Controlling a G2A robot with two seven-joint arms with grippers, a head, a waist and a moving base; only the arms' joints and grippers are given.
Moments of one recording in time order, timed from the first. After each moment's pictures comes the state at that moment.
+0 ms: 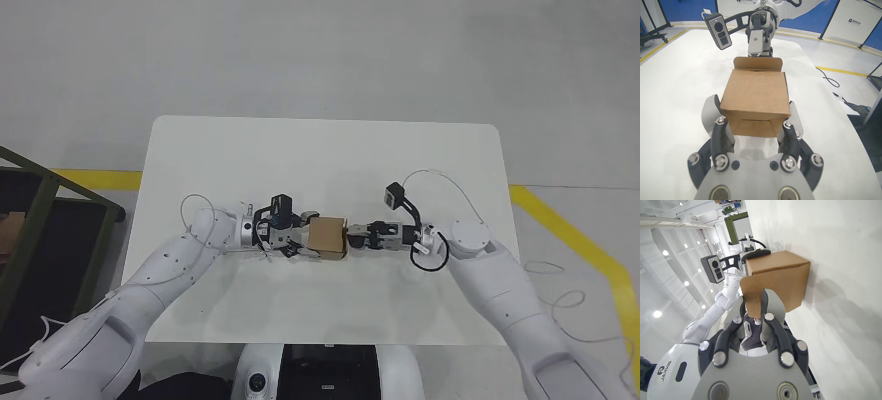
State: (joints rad) left arm 0.88 -1.06 -0.69 -0.96 1.65 -0.95 0.79; right arm -0.96 -1.21 0.93 -0.99 0.51 -0.24 1.18
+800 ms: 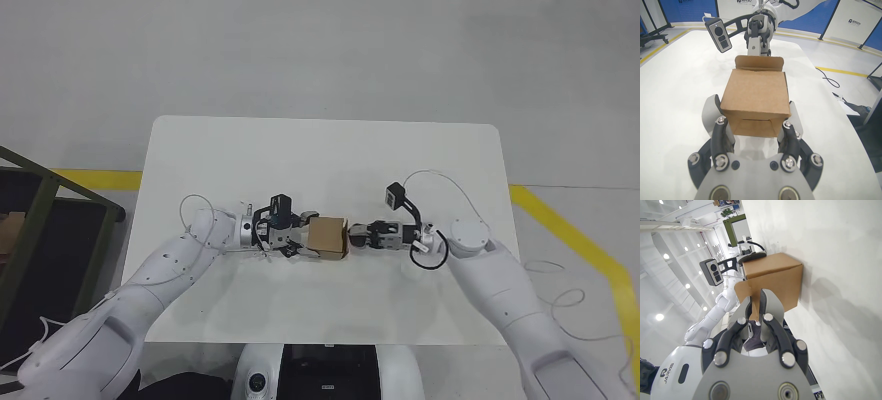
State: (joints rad) left arm 0.88 -1.06 -0.70 -0.96 1.66 -0.95 0.79; right arm -0.95 -1.22 0.93 -0.97 0.47 -0.22 1.16
